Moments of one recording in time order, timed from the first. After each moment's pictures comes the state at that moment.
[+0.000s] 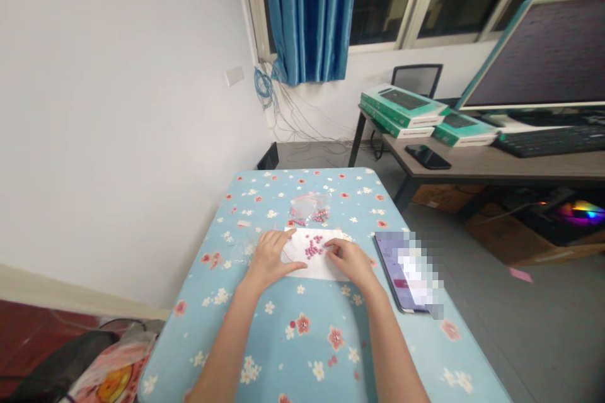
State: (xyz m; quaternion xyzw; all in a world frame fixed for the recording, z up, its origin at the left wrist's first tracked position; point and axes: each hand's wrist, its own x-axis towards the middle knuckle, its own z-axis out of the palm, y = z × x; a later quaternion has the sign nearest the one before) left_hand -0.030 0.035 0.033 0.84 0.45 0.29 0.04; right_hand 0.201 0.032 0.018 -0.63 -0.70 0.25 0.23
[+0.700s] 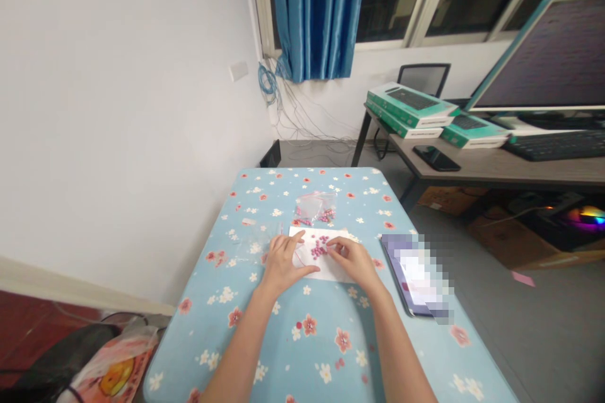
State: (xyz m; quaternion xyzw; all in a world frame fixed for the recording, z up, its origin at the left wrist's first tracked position) left_hand -0.013 0.027 0.008 0.80 0.50 0.33 0.09; right_hand 0.193 0.033 0.019 -0.60 -0.69 0.27 0.30
